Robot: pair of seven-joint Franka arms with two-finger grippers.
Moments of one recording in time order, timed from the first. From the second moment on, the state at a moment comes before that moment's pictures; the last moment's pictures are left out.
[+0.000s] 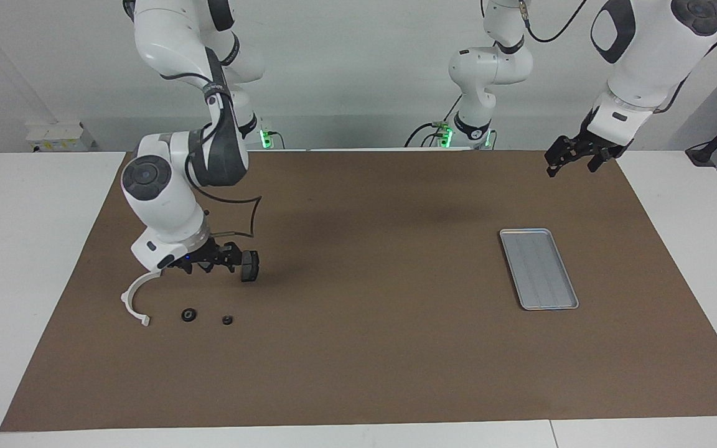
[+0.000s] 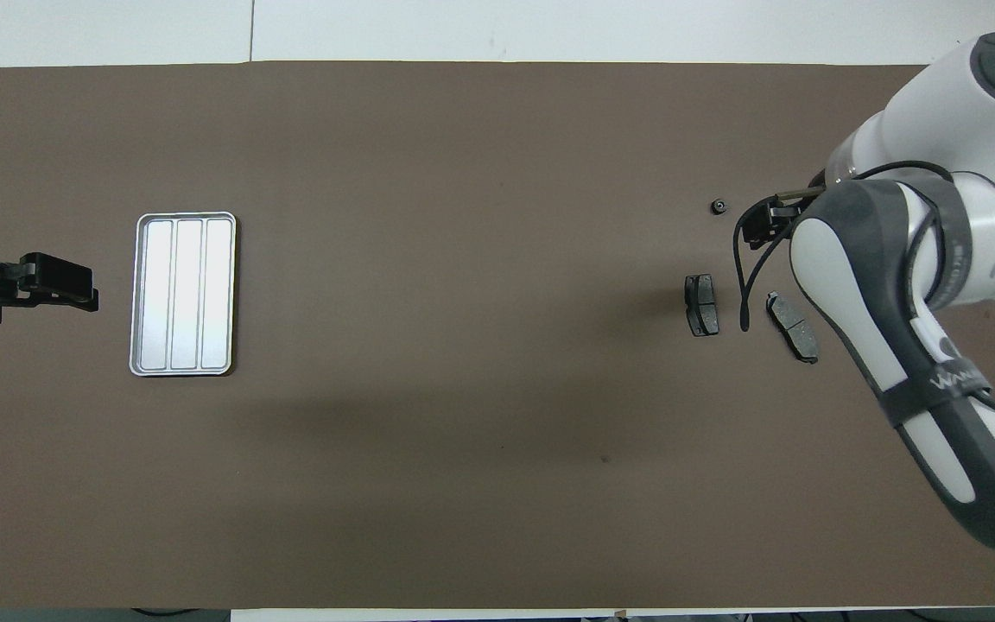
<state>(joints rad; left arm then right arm) -0.03 -0.06 -0.01 -1.71 0.00 1.58 -0.10 0.10 0.42 -0.01 -1.59 -0.04 1.92 0.11</state>
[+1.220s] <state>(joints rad) -0.03 -0.06 -0.01 -1.71 0.00 1.58 -0.10 0.11 0.67 -0.01 -1.45 -0.02 2.13 0.27</state>
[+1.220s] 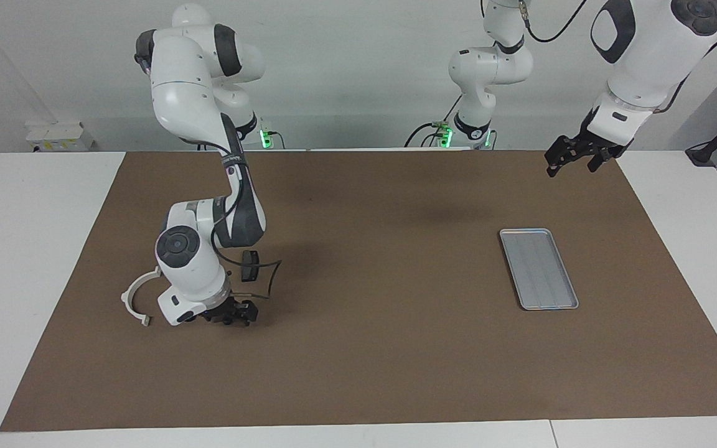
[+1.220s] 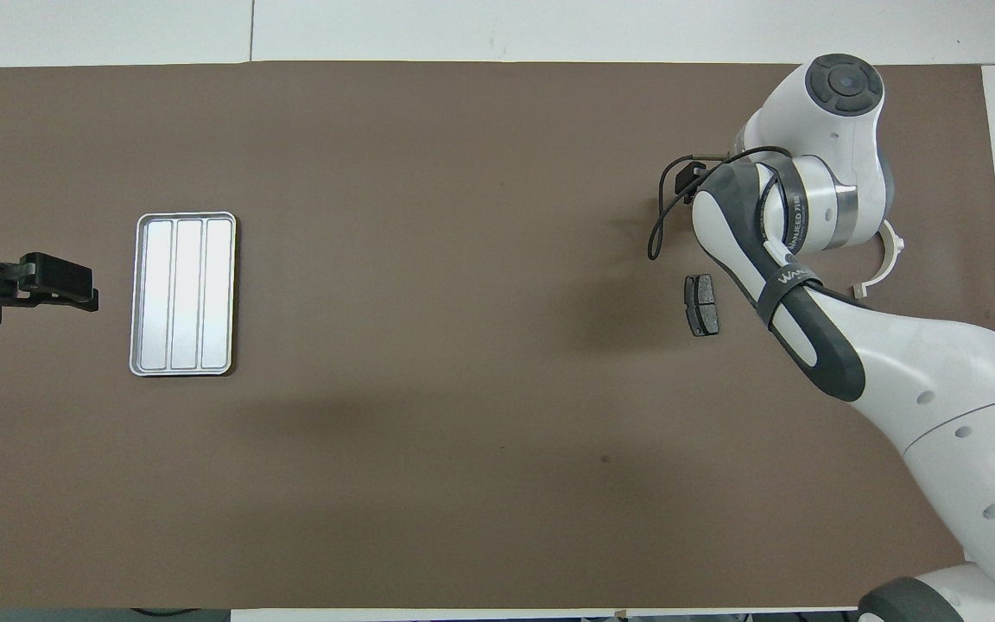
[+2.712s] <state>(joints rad) -0.03 -0.06 -0.01 -1.71 0.00 1.58 -0.10 0.11 0.67 0.00 -1.46 -0.02 2.12 0.28</state>
